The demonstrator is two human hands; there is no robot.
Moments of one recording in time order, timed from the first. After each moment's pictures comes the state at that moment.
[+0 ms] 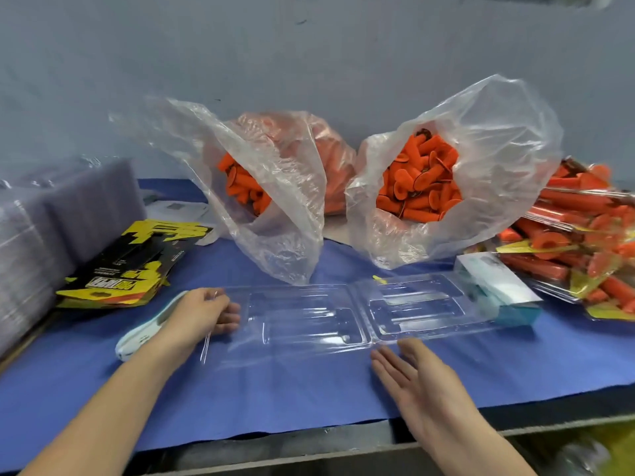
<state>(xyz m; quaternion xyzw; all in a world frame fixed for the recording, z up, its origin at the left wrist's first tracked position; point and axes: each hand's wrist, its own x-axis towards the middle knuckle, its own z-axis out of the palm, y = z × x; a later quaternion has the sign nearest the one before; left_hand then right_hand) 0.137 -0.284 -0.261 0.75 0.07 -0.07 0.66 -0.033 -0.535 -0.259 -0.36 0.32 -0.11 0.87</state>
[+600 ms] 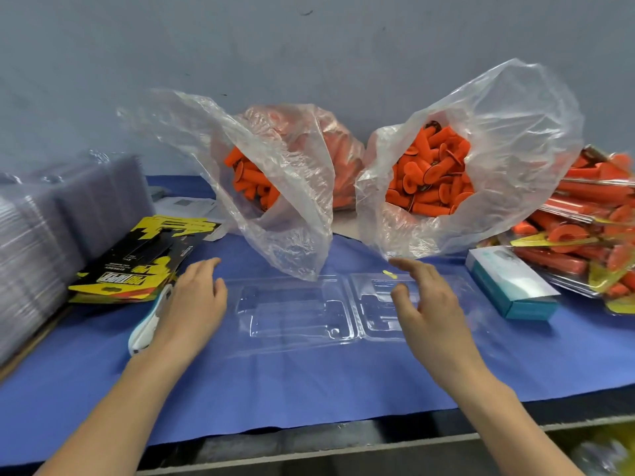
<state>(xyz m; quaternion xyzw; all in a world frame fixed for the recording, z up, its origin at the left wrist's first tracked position) 0.135 -0.265 -0.258 0.94 -0.07 0.18 0.28 0.001 -0.547 -0.231 -0.88 0.06 -0.30 0.37</state>
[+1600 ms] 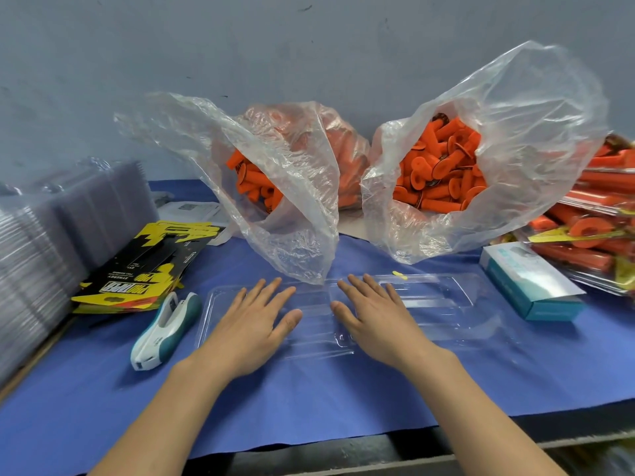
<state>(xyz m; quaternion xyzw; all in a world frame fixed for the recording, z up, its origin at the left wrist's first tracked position) 0.131 -0.306 -0.279 0.96 -0.26 -0.01 0.09 0.077 -0.527 -0.275 -0.99 -0.01 -0.03 0.14</state>
